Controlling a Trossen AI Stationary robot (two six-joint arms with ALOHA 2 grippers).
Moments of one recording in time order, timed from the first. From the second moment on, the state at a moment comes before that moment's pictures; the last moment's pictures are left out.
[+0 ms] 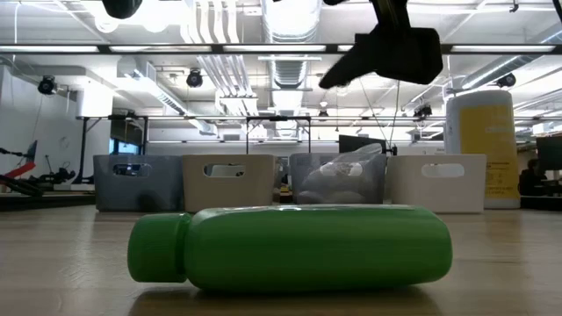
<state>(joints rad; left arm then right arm) -0.47 0.93 0.83 -0.05 -0.81 -0.63 0.47 1.78 1.29 -0.32 0.23 1.17</state>
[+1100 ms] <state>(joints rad) -0.47 0.94 0.80 -0.03 -0.83 -0.67 0.37 1.78 1.29 -0.33 0.21 1.03</state>
